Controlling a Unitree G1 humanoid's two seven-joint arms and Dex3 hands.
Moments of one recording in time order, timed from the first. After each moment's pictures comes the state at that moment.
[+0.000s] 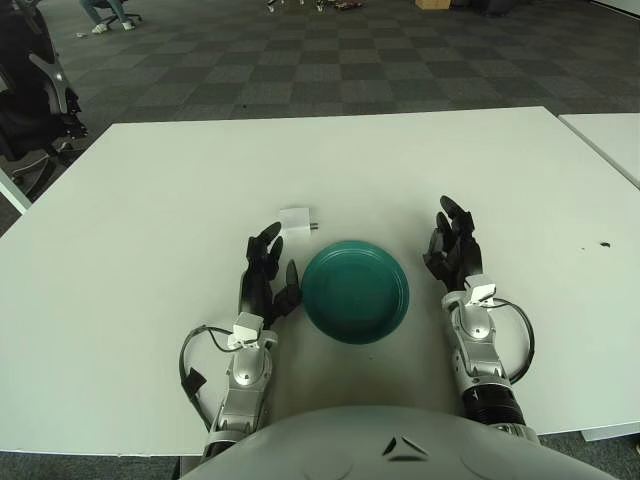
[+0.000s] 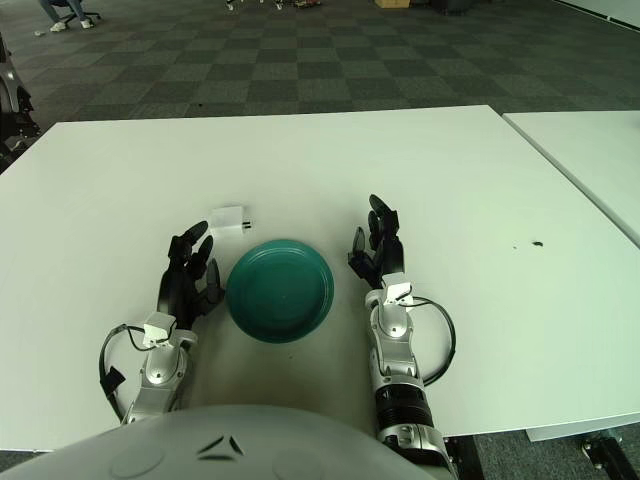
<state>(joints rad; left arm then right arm) 0.32 -0.11 -0.12 0.12 0.10 -0.45 0.17 0.04 0.06 -0.06 0.36 -0.05 -0.44 -0.10</state>
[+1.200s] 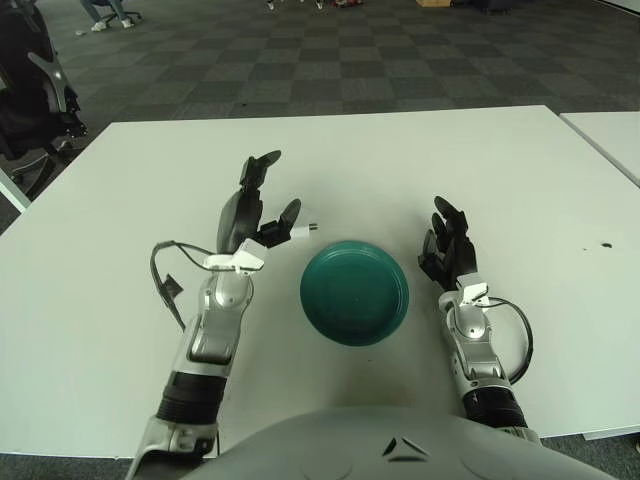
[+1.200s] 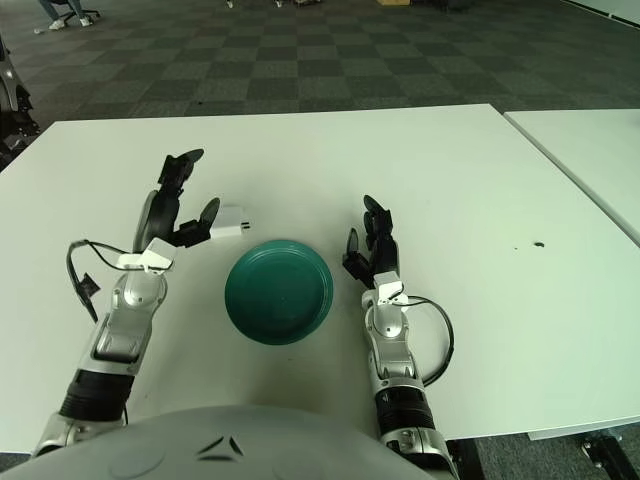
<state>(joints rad) -0.04 0.18 -0.09 -0.12 0.53 -0.17 0.17 0.07 0.04 0.00 0.31 -0.11 -0.35 -0.16</state>
